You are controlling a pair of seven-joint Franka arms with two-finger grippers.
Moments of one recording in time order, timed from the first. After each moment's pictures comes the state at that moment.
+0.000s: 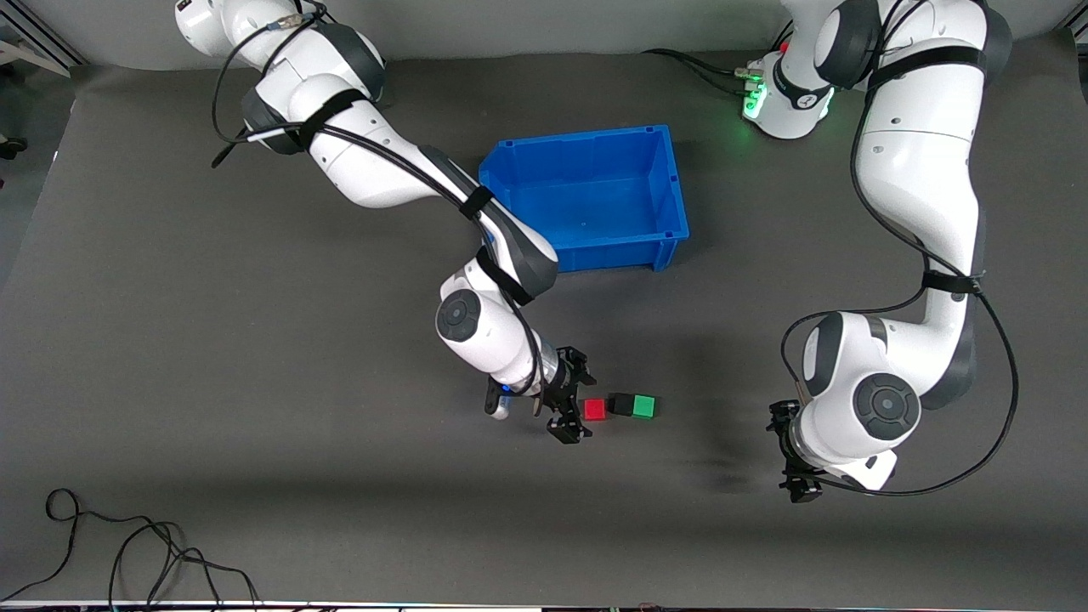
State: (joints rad) left arm -0.18 0.87 -0.04 -1.21 0.05 2.16 -1.87; right arm 0.56 1.10 0.15 -0.96 0.23 2.52 2.08
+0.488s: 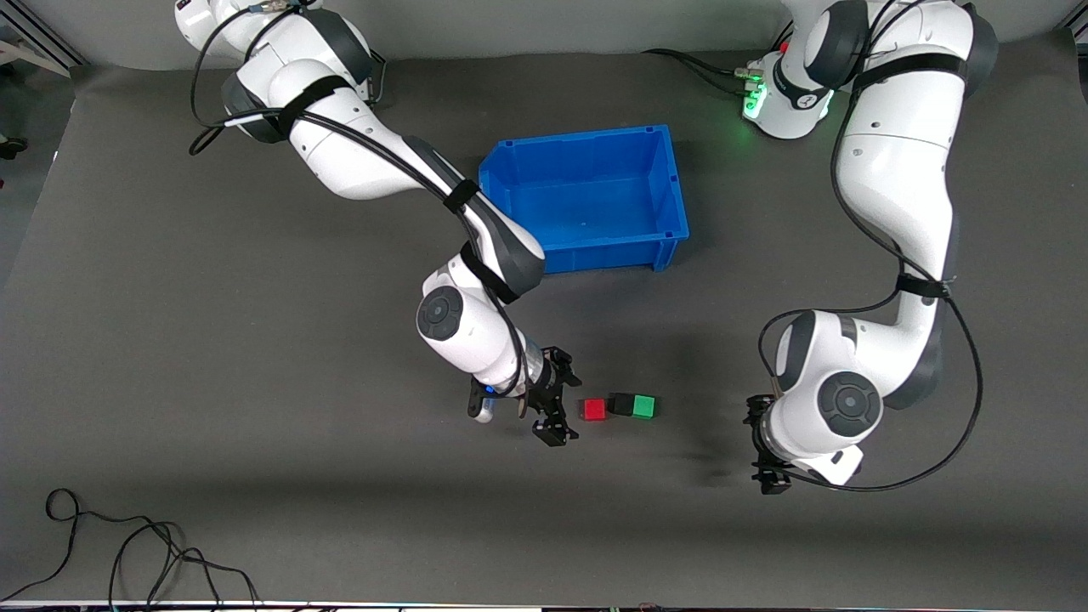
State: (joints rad) left arm -0.22 0.89 -0.06 -1.21 0.05 2.16 -1.87; right arm 0.53 1.03 0.14 -1.06 0.22 2.51 2.03
